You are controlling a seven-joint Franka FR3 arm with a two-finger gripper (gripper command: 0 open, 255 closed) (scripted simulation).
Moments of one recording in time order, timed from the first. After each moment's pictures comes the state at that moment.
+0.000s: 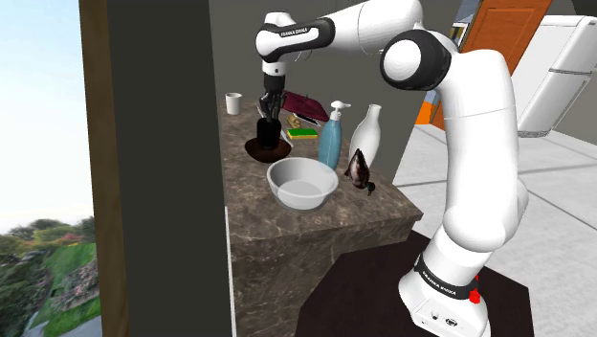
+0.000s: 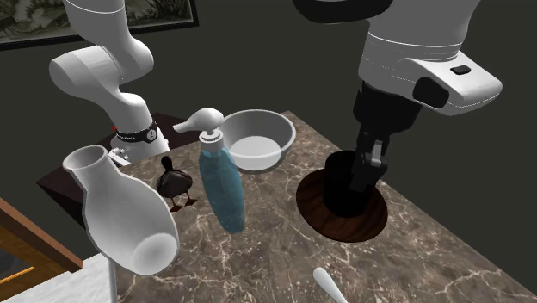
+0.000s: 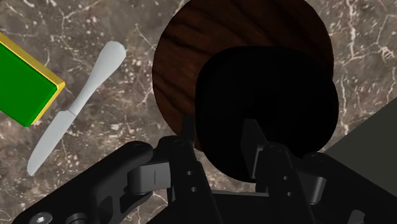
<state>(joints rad) -0.20 0.51 0.04 -1.31 -0.03 1.83 -0.21</state>
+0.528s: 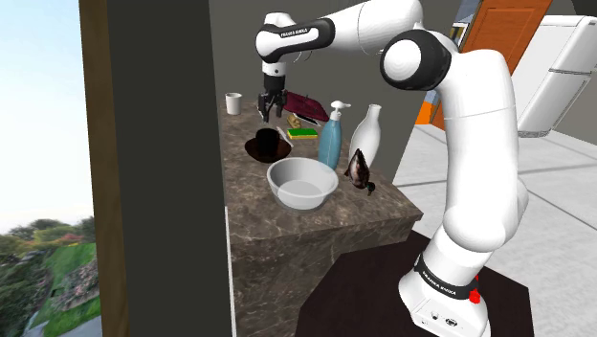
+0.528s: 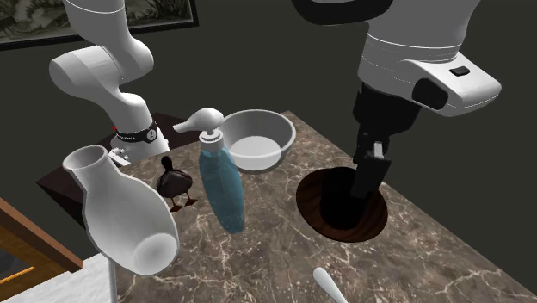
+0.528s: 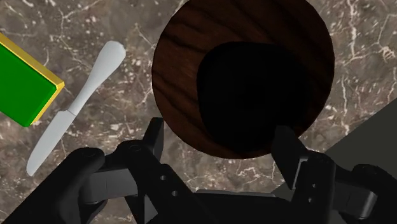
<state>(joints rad) -0.20 0.51 0.04 -1.32 -0.03 1.83 -0.21</state>
